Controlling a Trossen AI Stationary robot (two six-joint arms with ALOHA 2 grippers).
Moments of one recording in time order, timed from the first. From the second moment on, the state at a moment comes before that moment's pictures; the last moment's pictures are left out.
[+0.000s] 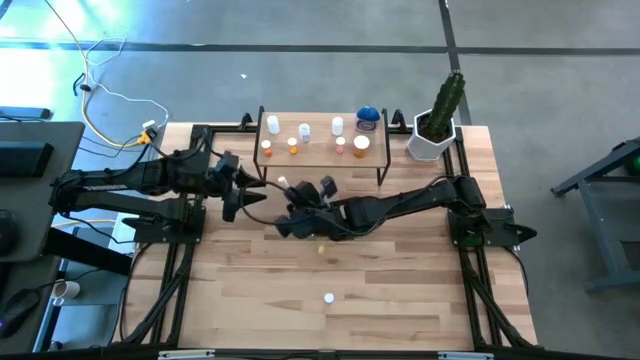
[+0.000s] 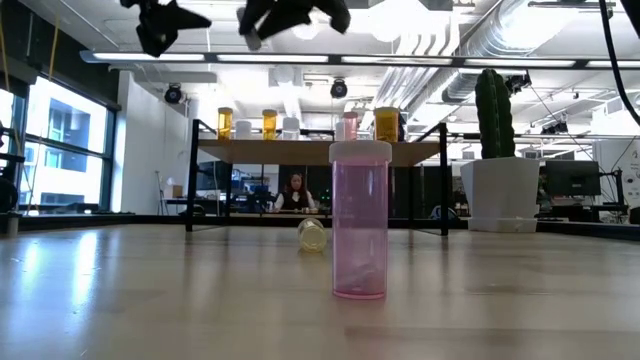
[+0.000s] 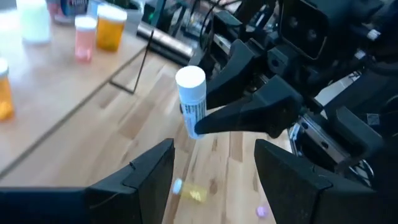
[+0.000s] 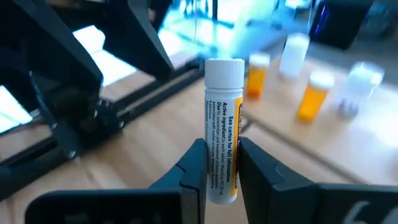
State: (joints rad) left arm 0.19 0.73 0.76 -0.36 0.03 -0.43; right arm 0.22 2.05 1.90 -0.47 0.84 0.57
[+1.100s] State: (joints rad) left arm 0.19 0.81 0.76 -0.05 -0.17 -0.35; right arm 0.18 2.05 1.90 -0.08 0.91 0.07
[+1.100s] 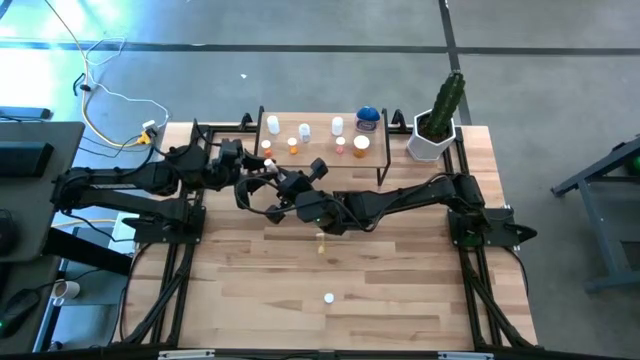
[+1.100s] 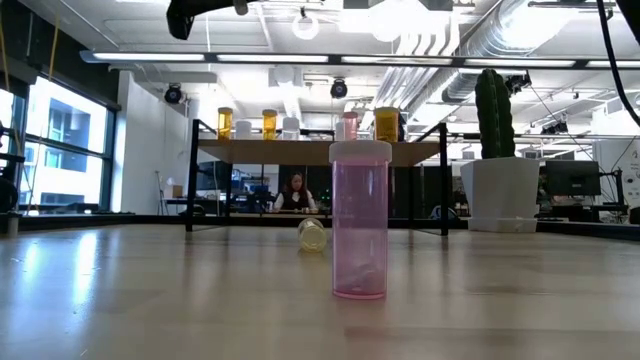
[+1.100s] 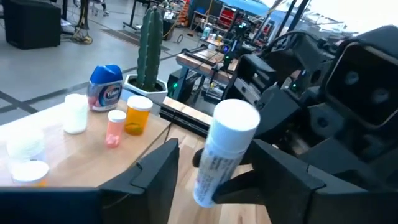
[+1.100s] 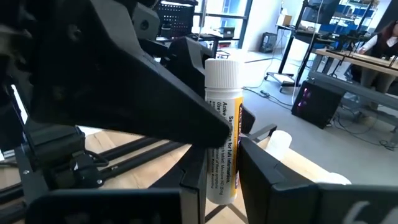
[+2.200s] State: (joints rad) left arm 0.19 0.82 0.76 -0.05 -0.17 -0.16; right arm 0.18 2.05 1.90 -0.08 0.88 0.10
